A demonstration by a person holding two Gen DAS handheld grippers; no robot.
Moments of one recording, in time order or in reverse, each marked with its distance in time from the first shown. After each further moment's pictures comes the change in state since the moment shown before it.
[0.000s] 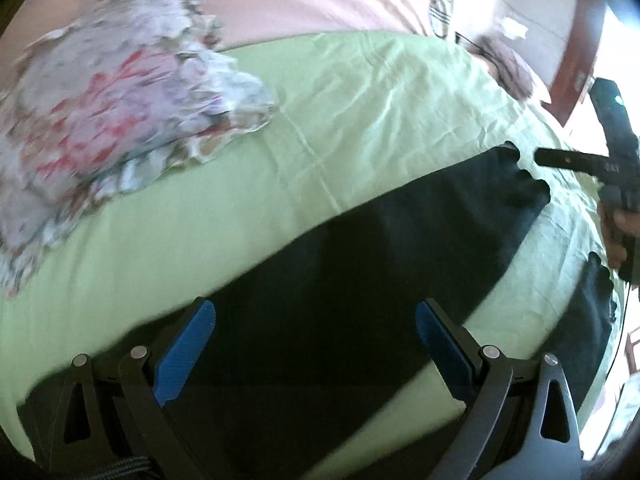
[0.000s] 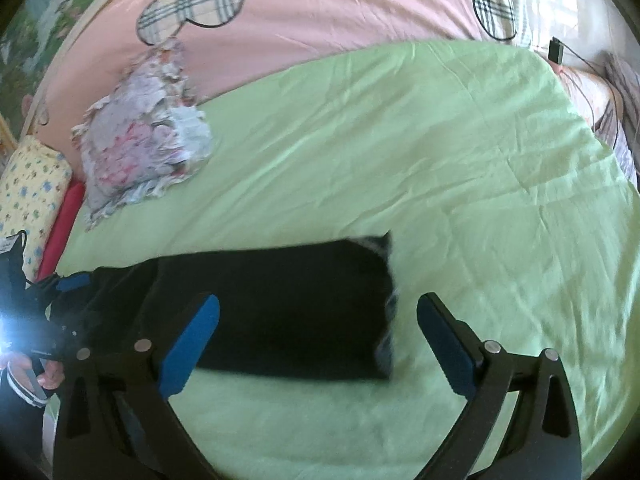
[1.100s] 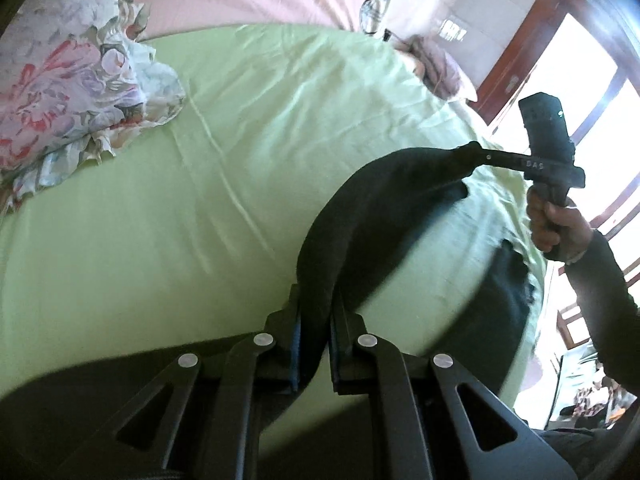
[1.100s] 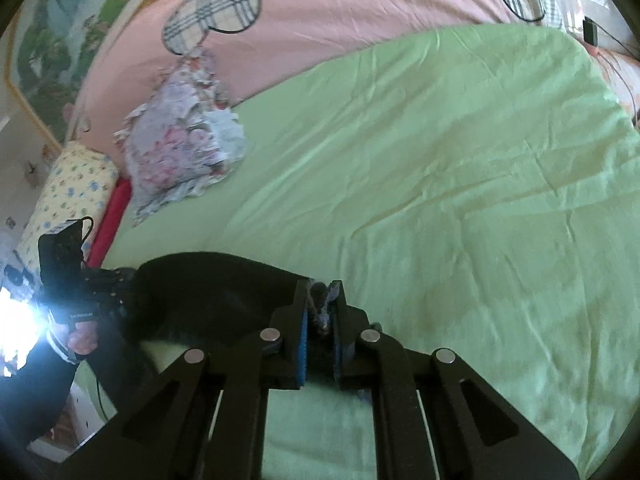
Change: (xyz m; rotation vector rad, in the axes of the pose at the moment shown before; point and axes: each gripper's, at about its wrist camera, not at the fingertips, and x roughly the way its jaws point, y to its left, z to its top) left arm -0.022 -0.013 -0.009 -0.005 0.030 -0.331; right arm -0.012 -0.029 -0.002 -0.013 0.021 0.253
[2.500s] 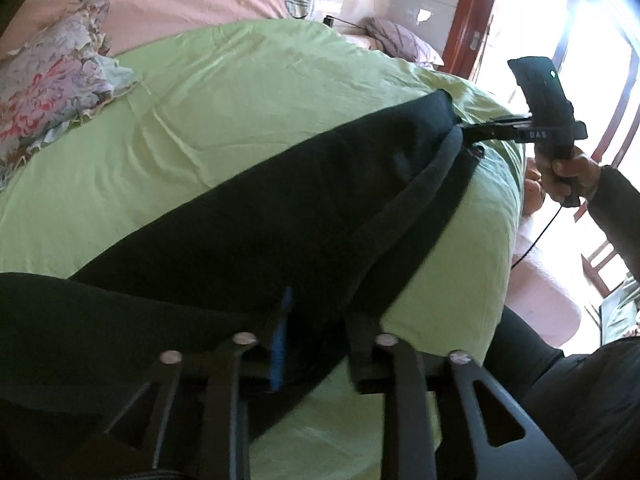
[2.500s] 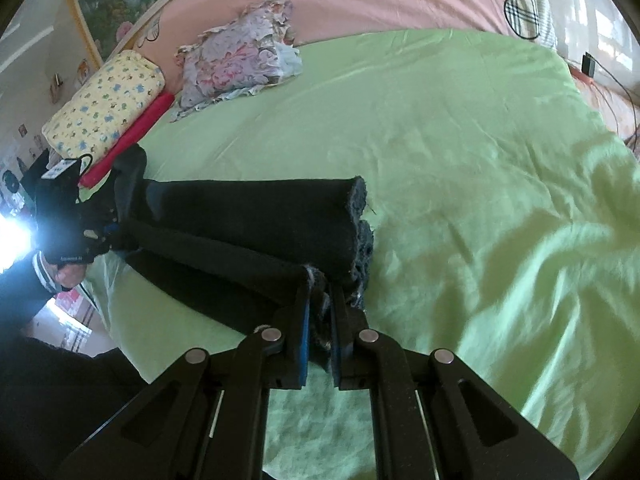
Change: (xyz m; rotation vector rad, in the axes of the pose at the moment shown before) left arm -0.002 -0.116 -0.166 0.197 -0.060 0.082; right arm -0.089 0.016 -0.179 -0.229 0.033 -0.038
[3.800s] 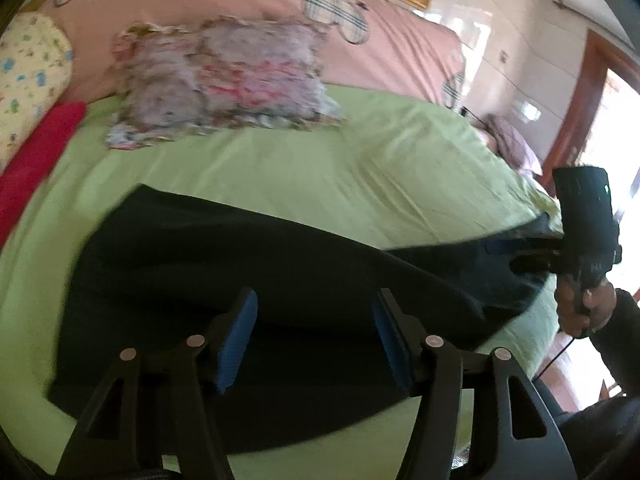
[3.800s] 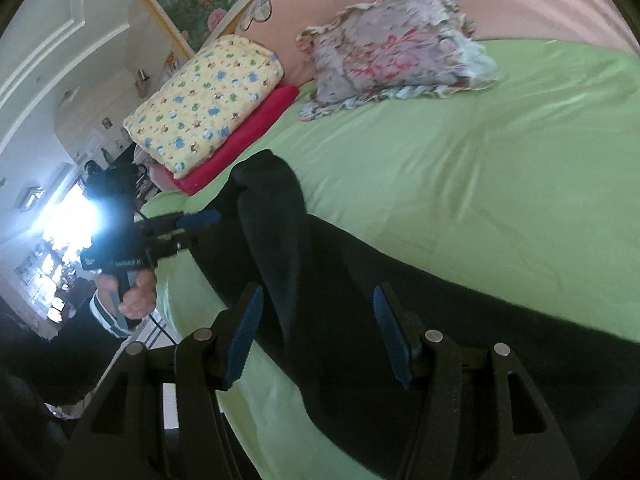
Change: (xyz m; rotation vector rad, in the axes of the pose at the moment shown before) left arm -0.151 0.153 -0.070 -0.394 -0.218 0.272; right arm 0.115 0.203 0.072 -0.089 0.002 0.387
